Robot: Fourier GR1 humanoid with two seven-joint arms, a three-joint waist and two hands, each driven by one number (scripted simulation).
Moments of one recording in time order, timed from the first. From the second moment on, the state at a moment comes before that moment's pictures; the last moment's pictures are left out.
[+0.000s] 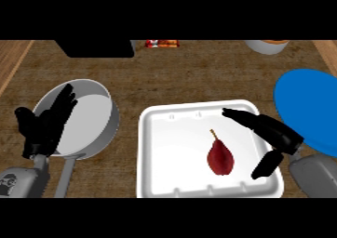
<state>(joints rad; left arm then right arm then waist) -0.16 0.38 -0.10 -1.41 0.22 0.15 0.14 -0.29 -0.47 0.33 -1.29 0.46 0.35 -0.32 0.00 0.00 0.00</state>
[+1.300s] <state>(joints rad) -0.14 0.27 0.01 -1.45 0.11 0.06 0.18 -0.38 -0.25 0.33 -1.14 0.84 0.42 -0.22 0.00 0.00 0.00</state>
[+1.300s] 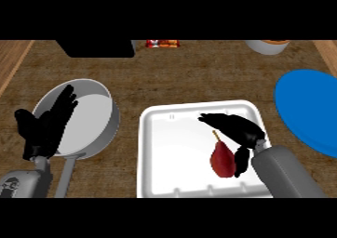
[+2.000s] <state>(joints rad) -0.17 0.25 0.04 -1.40 0.08 0.03 0.16 -0.35 -0.22 0.34 -1.14 0.92 0.40 -0.33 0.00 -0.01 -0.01</state>
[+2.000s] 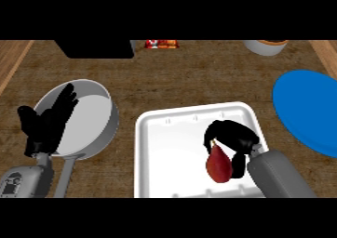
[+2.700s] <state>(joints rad) -0.17 0.24 0.04 -1.41 0.07 0.04 0.16 -0.53 -0.06 0.05 -1.12 1.05 -0.05 0.27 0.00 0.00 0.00</state>
